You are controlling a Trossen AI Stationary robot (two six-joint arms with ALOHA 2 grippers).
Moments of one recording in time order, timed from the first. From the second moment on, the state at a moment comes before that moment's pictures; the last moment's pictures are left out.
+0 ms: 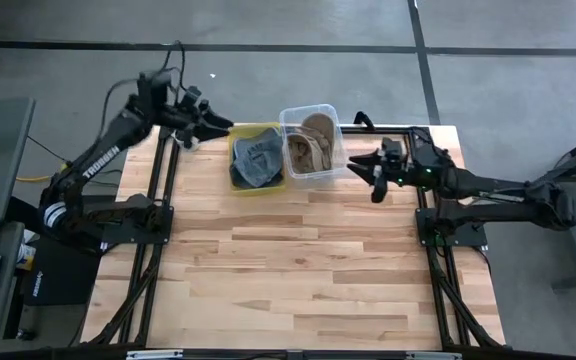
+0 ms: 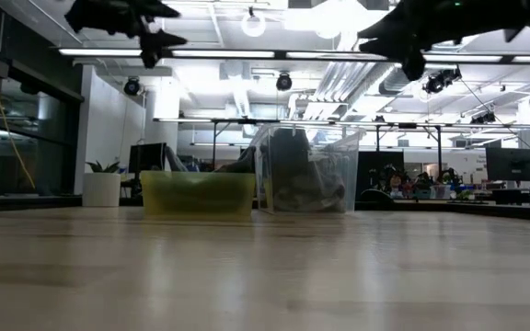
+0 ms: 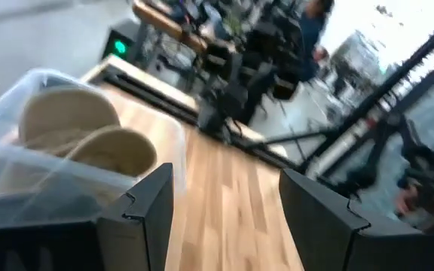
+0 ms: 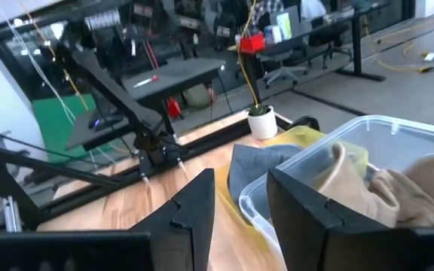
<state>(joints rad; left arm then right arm) 1.02 1.06 1.07 -0.40 1.10 -0.12 -0.30 0.79 0.55 0.18 -0.03 0.31</state>
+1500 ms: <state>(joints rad) 0.02 0.55 0.13 0.60 -0.49 -0.67 -0.30 0.20 0.51 -0.38 -0.11 0.33</state>
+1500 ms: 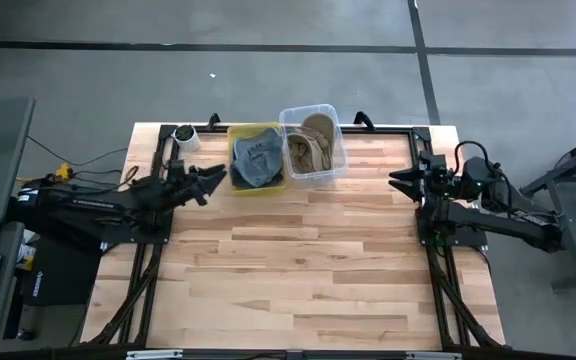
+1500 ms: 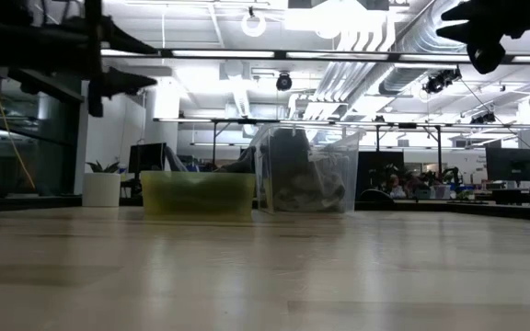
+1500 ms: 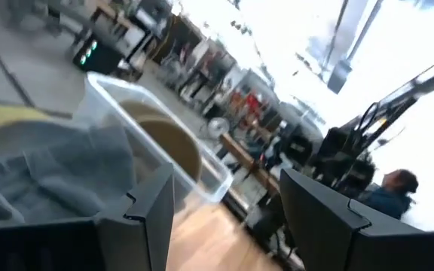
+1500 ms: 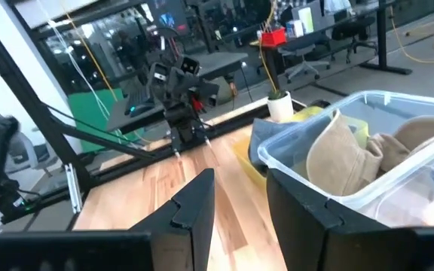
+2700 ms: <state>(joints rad) 0.00 0.01 0.11 0.13 -0.52 -0.60 -0.30 0.17 0.18 0.19 -0.15 0.54</state>
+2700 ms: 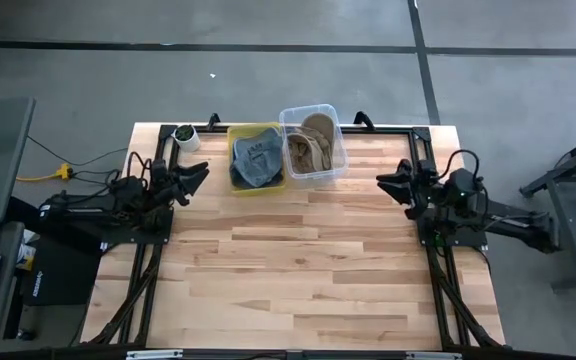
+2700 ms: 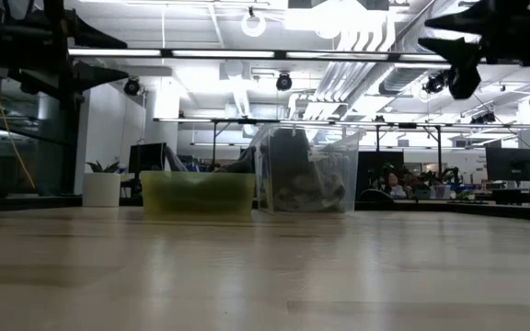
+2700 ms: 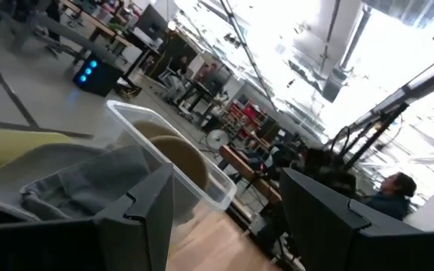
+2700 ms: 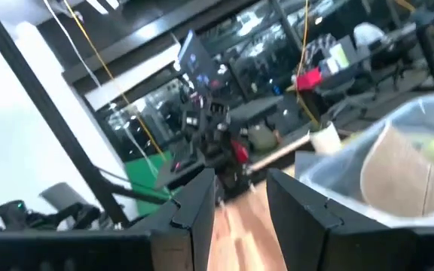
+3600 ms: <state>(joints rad) 0.00 0.01 0.11 0.13 -0.55 -0.61 -0.30 0.00 0.15 0.02 -0.16 0.52</state>
